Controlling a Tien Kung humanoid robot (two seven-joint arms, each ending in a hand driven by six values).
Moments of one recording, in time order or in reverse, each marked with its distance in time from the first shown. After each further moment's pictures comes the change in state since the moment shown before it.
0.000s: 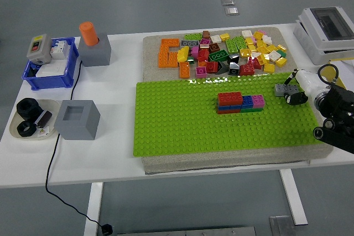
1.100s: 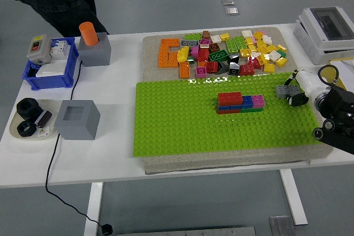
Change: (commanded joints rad) left arm -0.002 -0.002 0.006 0.001 -0.007 -0.001 -0.007; right arm -0.005 0.001 0.004 -0.002 -0.001 -0.004 -0.004
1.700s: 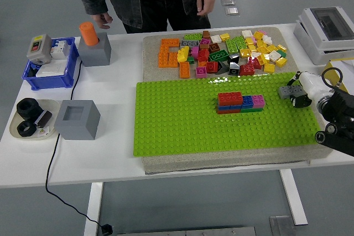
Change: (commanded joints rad) left arm 0.000 -0.001 0.000 0.001 0.000 0.000 -0.002; right arm -0.013 -0.021 -0.049 0.018 0.050 -0.099 0.030
